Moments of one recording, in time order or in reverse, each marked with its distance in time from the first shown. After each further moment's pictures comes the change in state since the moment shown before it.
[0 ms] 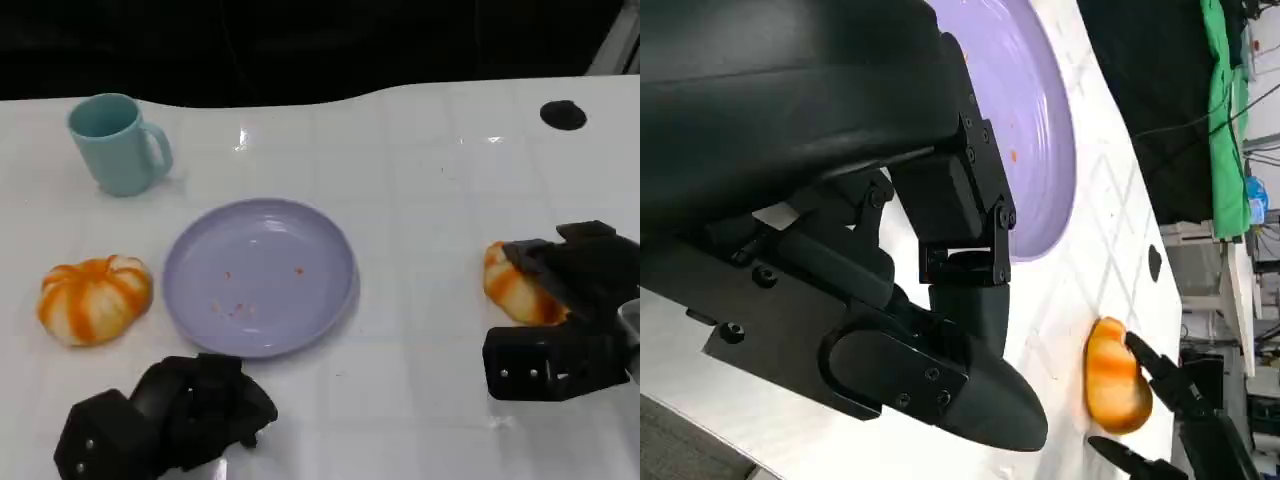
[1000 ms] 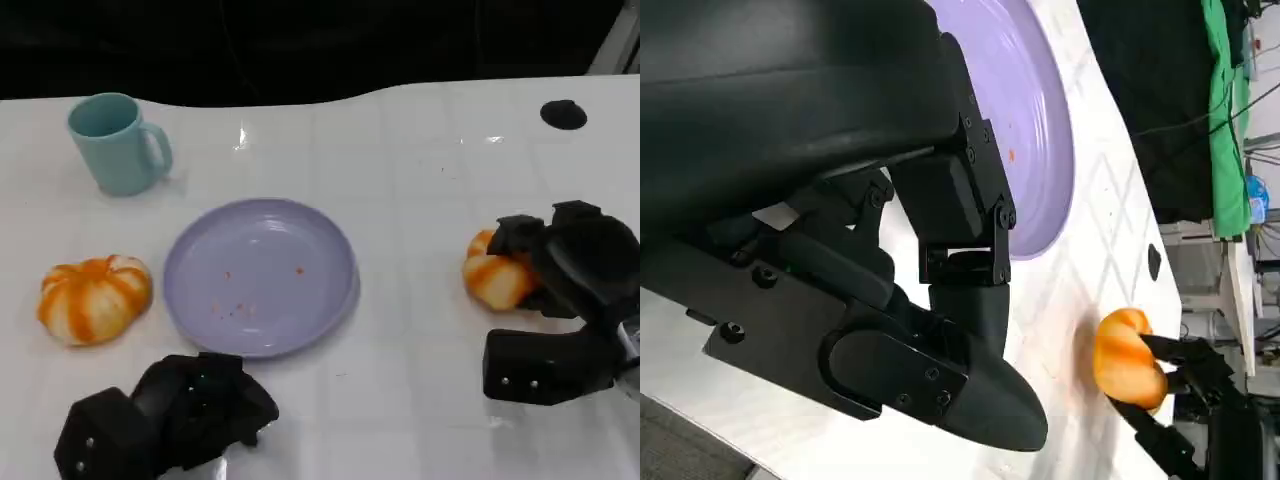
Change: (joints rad) left arm 0.009 -0.001 -0.002 -0.033 0.001 0.024 0.000; right arm -0.084 0.049 0.034 0.305 0.086 -0.305 -0.579
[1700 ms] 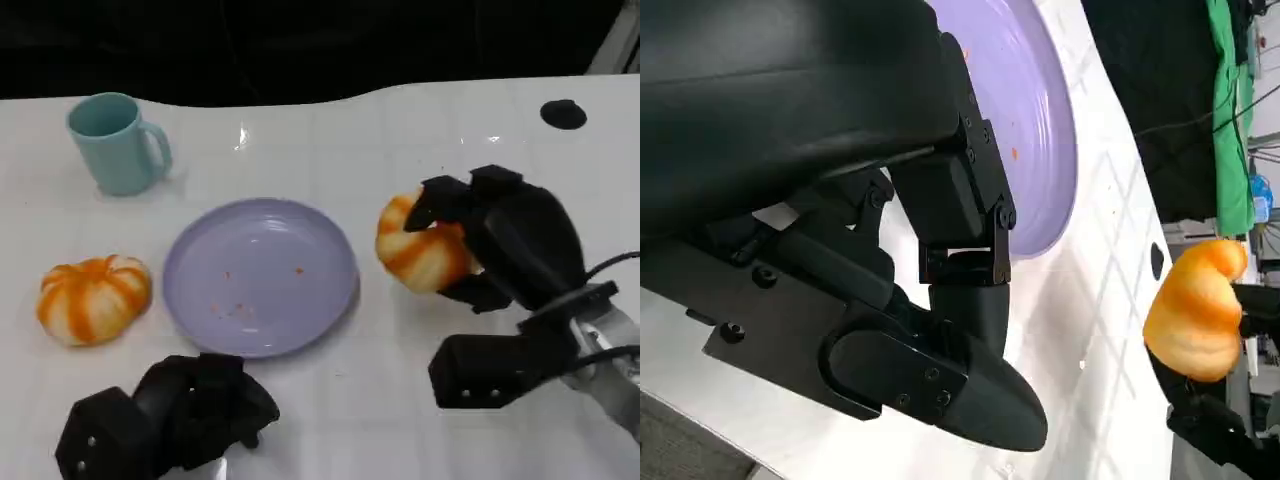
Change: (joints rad) left arm 0.000 -0.001 -0.001 -0.001 0.001 0.007 0.000; right arm 0.029 0.082 -0.013 -0.245 0.079 -0.142 -0.023
